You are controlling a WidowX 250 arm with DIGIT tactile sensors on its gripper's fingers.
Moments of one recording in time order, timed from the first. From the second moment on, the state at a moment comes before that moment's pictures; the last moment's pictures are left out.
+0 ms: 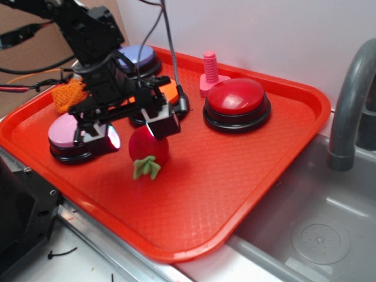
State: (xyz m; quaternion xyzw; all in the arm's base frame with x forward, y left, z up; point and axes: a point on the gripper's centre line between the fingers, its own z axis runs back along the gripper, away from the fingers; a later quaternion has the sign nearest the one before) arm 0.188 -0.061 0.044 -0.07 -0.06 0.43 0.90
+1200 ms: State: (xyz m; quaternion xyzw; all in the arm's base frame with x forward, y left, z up) arm 0.192 -0.050 0.128 -0.05 0.01 0.19 0.98
